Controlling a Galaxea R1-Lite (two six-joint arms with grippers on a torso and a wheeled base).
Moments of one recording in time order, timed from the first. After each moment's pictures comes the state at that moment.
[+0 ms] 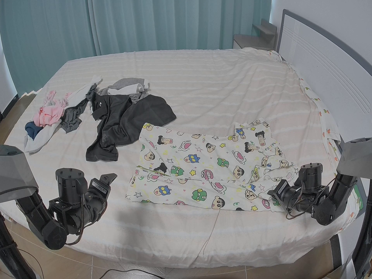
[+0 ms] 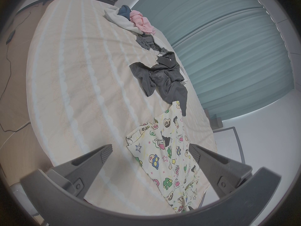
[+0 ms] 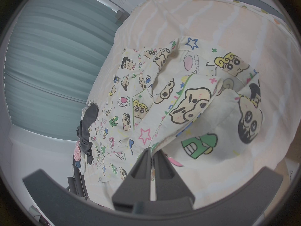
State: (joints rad) left arm -0.30 1.94 -0.29 -1.18 0.17 -1.23; right arm 0.21 2.18 -0.47 -1.11 0.10 0.98
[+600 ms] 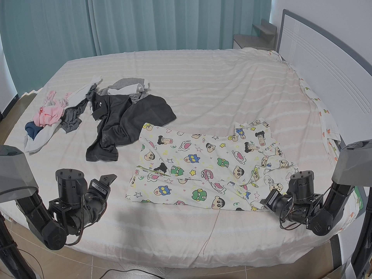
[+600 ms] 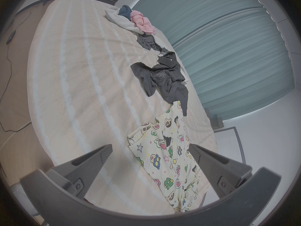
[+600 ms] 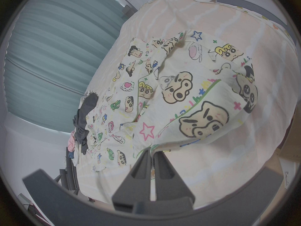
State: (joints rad) left arm -0.30 1.94 -0.28 -1.18 0.18 -1.23; right arm 0.36 2.15 -0.41 -1.11 -0.02 0.98
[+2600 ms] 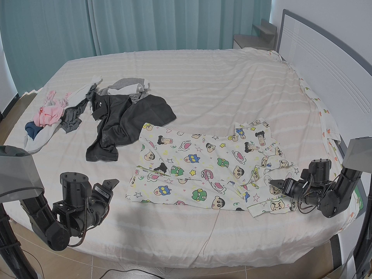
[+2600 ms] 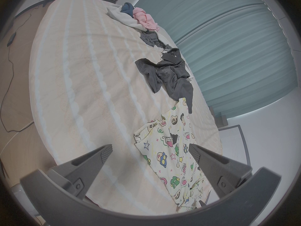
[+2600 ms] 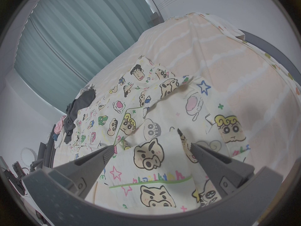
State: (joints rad) left arm -0.31 1.98 -0.28 -1.18 0.18 -1.23; right arm 0.08 2.20 -0.52 -1.11 0.14 0.50
